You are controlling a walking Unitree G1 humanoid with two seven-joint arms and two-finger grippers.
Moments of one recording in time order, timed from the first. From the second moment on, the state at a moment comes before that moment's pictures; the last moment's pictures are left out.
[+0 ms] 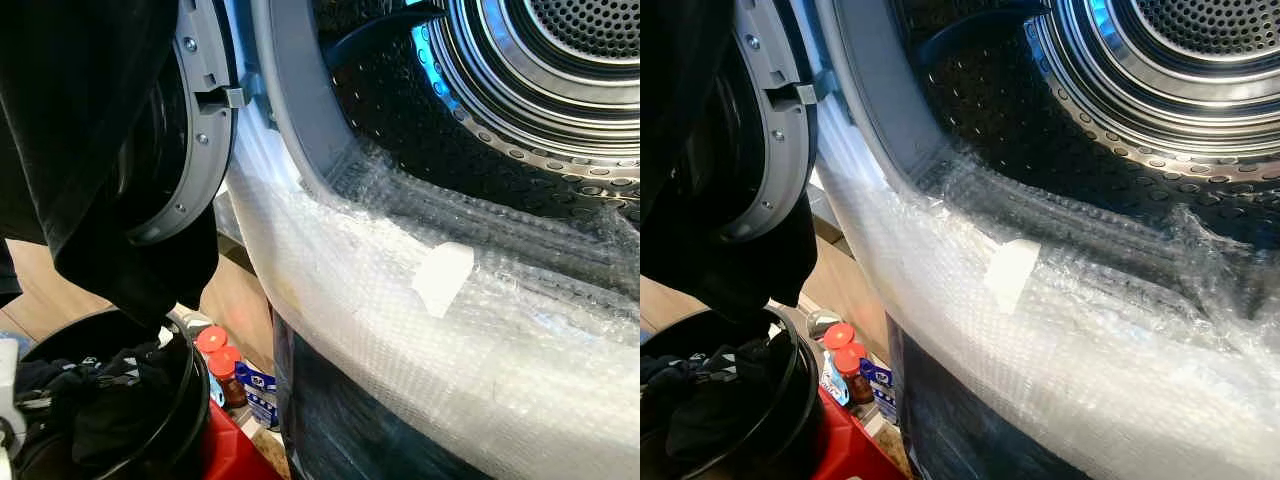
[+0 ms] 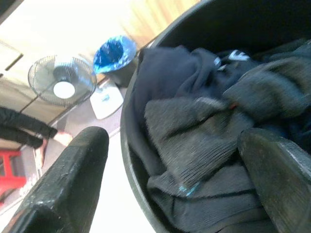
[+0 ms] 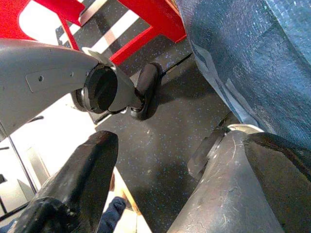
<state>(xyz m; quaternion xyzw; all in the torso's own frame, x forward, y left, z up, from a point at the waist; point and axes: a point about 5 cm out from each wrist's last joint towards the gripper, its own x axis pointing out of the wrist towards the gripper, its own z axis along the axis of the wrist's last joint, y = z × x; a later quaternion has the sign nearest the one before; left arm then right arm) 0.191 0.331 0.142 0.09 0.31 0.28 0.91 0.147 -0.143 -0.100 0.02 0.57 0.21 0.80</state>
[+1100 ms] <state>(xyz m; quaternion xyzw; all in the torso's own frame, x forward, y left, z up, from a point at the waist) 0.205 0.315 0.124 0.11 0.31 0.19 0.93 0.146 -0.143 -0.100 0.02 0.57 0.22 0.79</state>
